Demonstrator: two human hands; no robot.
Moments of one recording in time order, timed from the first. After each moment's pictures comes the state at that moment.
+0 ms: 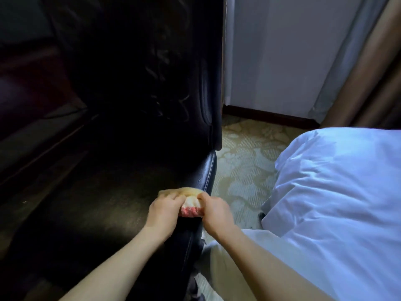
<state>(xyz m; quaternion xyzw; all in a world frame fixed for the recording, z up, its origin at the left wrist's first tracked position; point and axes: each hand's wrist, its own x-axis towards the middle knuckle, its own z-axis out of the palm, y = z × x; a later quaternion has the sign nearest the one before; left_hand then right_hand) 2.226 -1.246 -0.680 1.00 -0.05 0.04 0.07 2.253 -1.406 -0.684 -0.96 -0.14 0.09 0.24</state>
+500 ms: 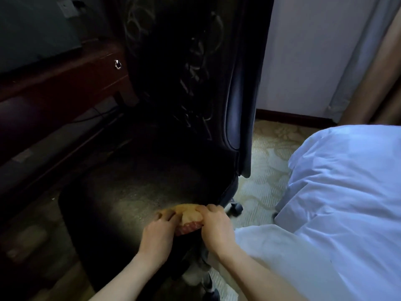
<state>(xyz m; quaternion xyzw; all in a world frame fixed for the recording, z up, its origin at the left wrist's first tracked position) 2.149 -1.222 -0.667 1.00 0.00 -0.01 0.00 2.196 -1.379 -0.687 -0.95 -0.17 0.00 0.28</state>
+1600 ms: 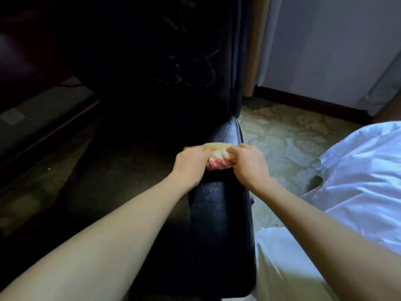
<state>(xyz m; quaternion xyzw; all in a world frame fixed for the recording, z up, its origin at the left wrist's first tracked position) 2.318 -1.208 -0.674 1.00 -0.05 0.05 0.02 2.357 -1.374 -0.684 -0.96 -0.19 -0.08 0.20</state>
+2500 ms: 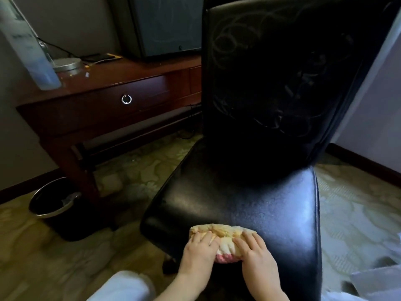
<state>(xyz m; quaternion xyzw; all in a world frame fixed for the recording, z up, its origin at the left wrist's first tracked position) 2.064 -1.145 -0.680 0.99 0.12 0.05 0.06 2.152 -1.289 -0.717 -0.90 -0.38 -0.09 0.20</state>
